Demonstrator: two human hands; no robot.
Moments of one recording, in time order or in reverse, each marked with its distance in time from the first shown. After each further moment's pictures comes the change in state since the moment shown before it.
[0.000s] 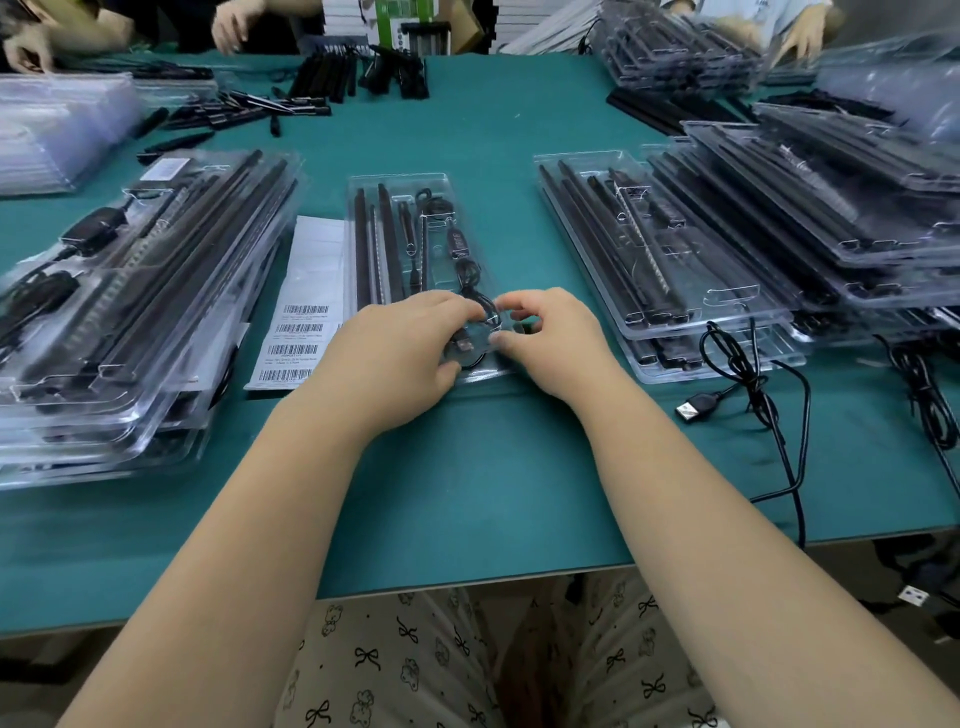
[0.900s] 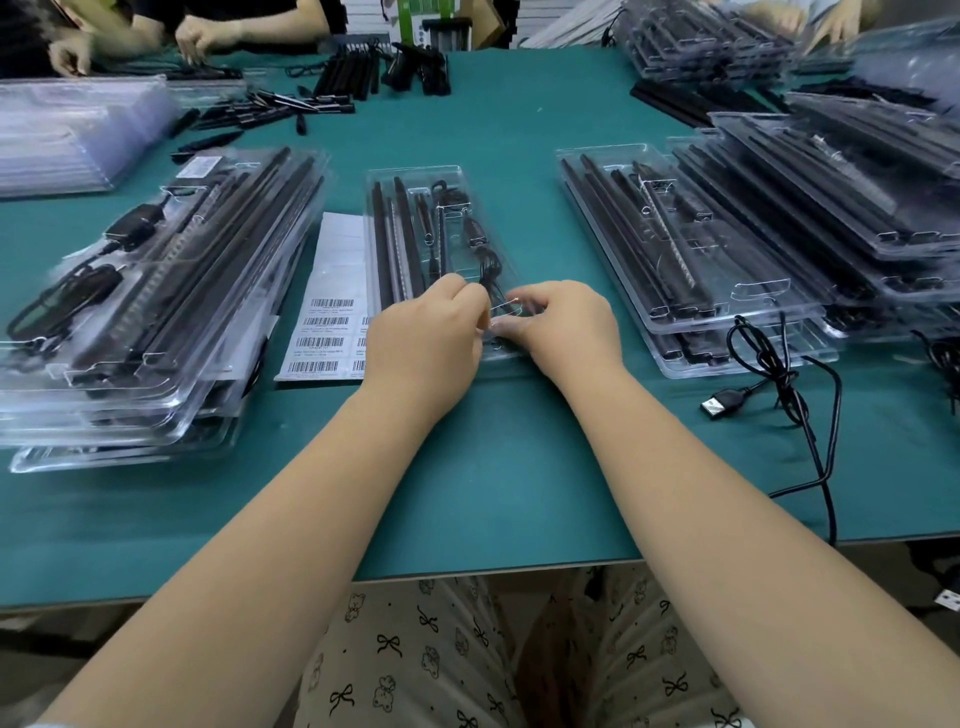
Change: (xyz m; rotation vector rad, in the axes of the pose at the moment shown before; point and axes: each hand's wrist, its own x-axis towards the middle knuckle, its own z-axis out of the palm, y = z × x) left_hand 0.004 0.009 0.019 0.079 0.269 -0.088; right_hand 0.012 -0.007 0.016 -0.100 0.114 0.100
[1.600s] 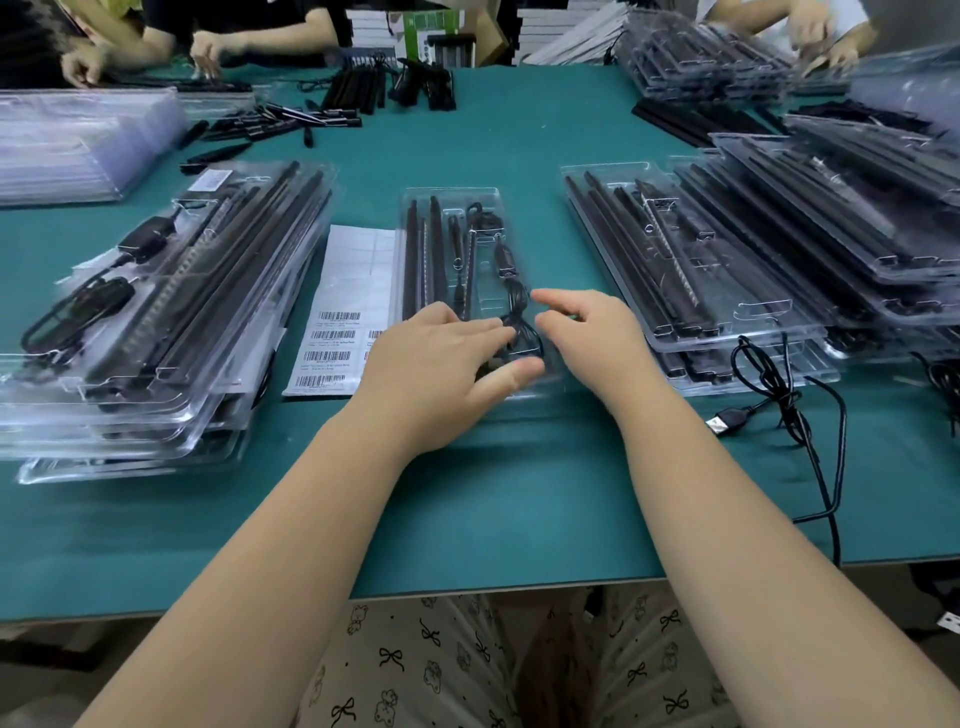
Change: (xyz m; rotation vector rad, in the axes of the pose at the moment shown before) left_hand -0.006 -0.005 -0.016 0.030 -0.254 0.126; right_hand -0.005 0.006 -0.024 0.297 -0.041 -0.045
